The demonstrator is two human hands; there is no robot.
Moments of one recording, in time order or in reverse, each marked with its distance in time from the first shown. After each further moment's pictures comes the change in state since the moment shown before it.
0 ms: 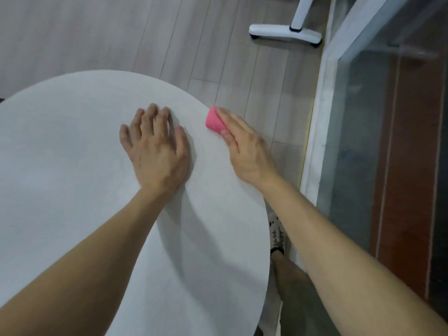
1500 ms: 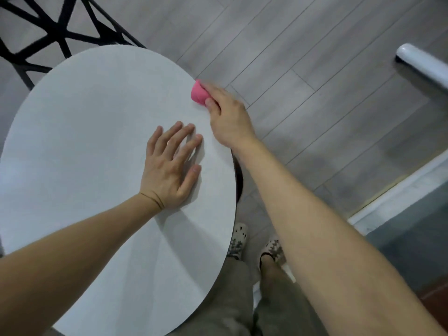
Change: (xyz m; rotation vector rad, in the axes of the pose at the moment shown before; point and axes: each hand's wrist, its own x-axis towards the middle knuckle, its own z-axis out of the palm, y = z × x) left_hand -0.004 -0.010 0.005 0.058 -0.016 0.042; right_hand 0.206 -0.039 0.037 0.289 -0.537 -0.266
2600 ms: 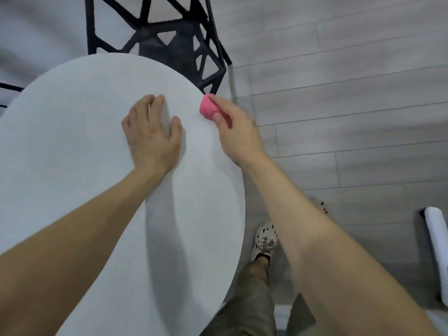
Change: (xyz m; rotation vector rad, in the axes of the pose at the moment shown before) left_hand 0.101 -0.149 -0.007 0.234 0.265 -1.143; right_hand 0.210 -0.060 0.074 -0.055 -0.548 -0.073
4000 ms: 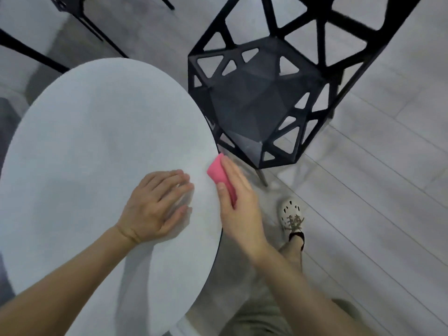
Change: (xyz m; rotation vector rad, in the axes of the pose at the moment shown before) left_hand 0.005 -0.003 -0.024 0.014 -0.139 -0.051; right_hand 0.169 -0.033 0.011 0.008 -0.743 -0.111
